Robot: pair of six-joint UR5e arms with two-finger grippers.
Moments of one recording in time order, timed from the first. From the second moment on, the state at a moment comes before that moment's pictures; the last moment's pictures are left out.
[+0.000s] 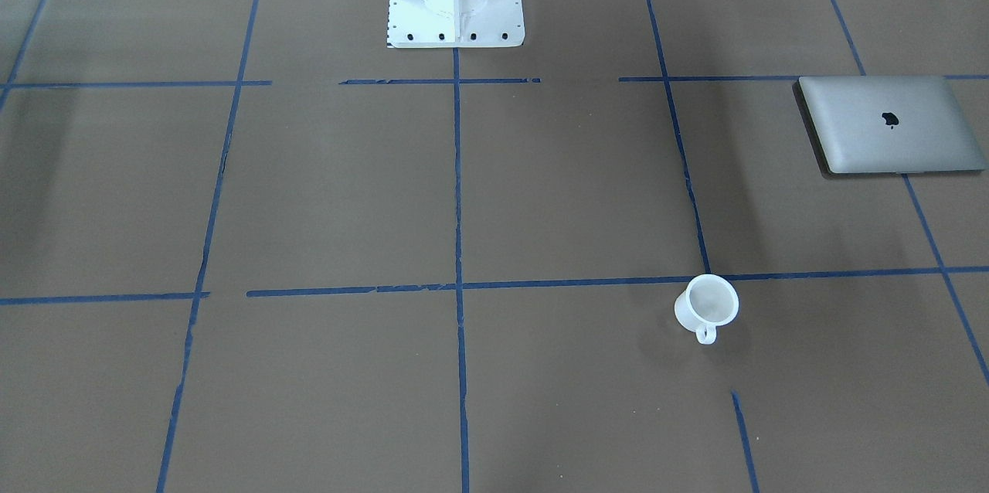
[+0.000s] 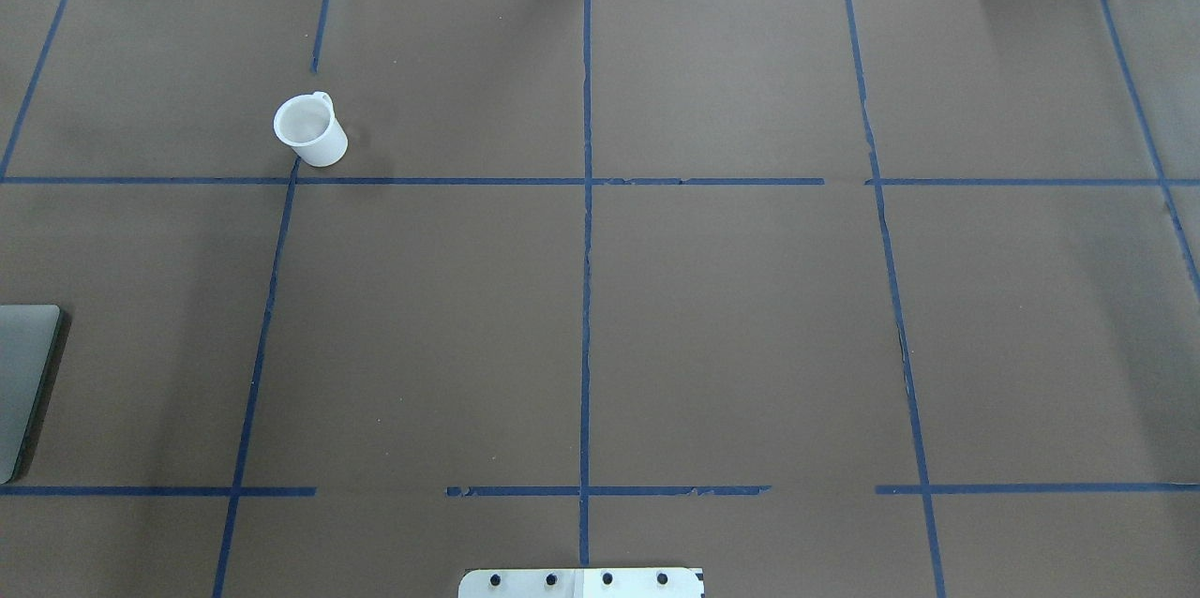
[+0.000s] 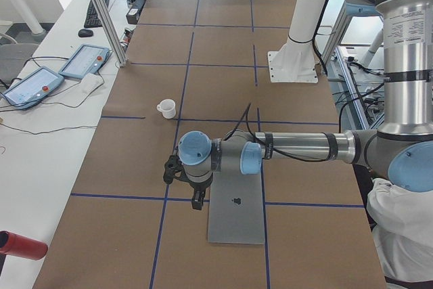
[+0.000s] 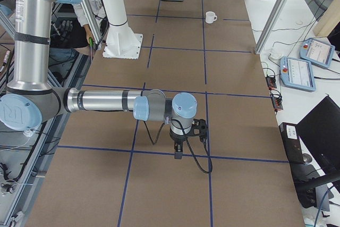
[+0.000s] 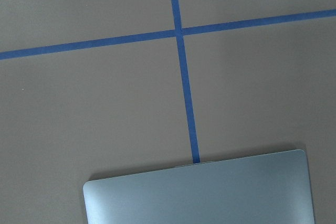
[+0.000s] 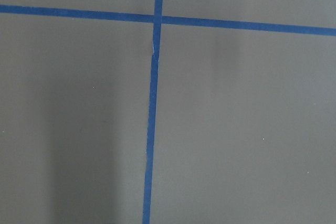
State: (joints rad) left arm -1.55 -1.45 -1.68 -1.62 -2.39 0.11; right arm 1.54 -1.71 1.75 -1.64 2.28 -0.05
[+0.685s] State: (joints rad) left arm -1.54 -1.47 -1.68 -1.65 -2.44 0.11; right arm 1.54 -1.71 1.75 -1.64 2.28 -0.05
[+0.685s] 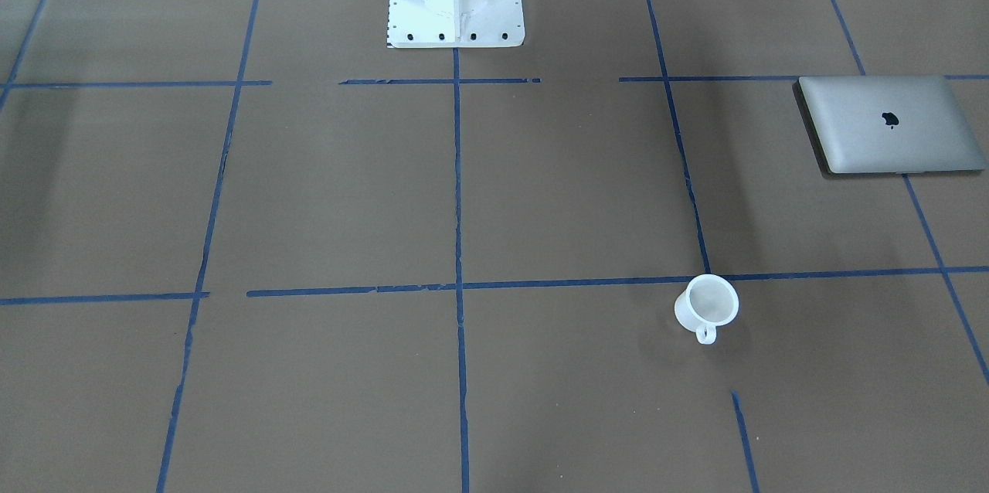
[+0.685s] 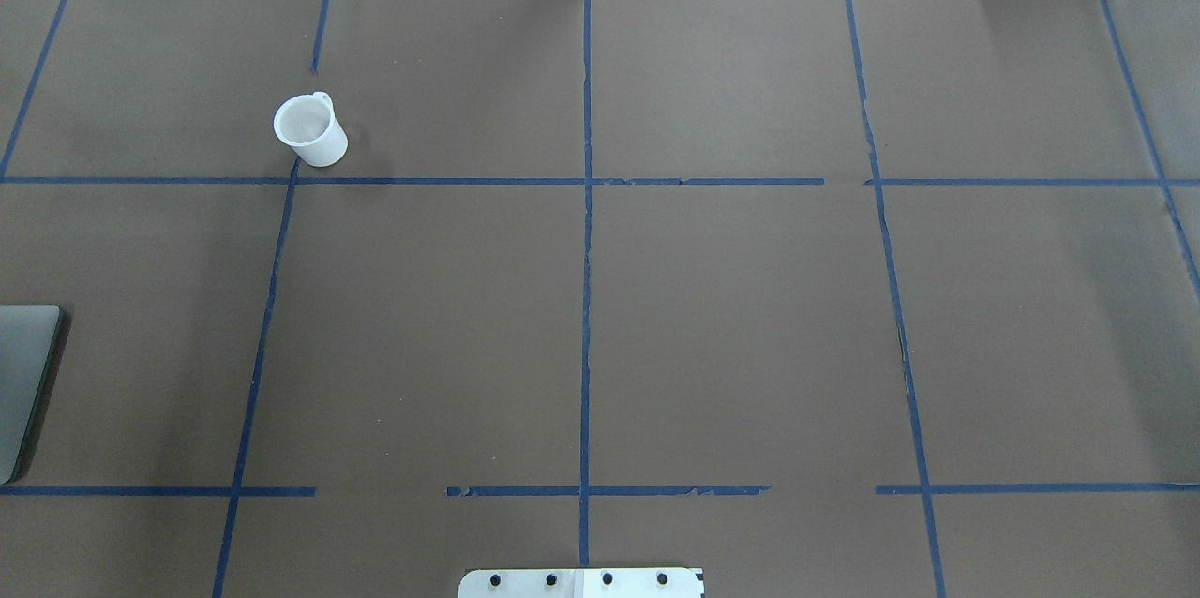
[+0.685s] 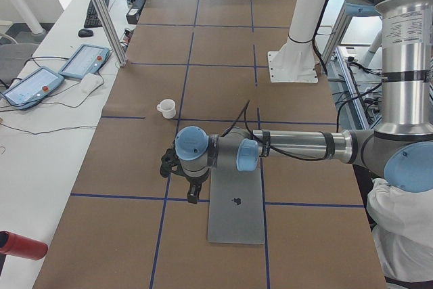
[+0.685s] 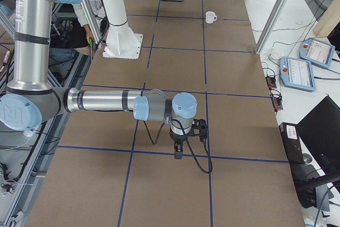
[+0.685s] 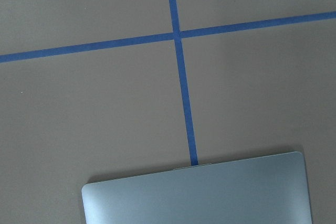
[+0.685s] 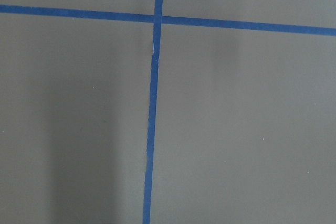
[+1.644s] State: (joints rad) left arm -1.21 -1.95 -1.55 -1.70 -2.42 -0.24; right arm 1.54 -1.71 1.75 -1.64 2.28 -0.05
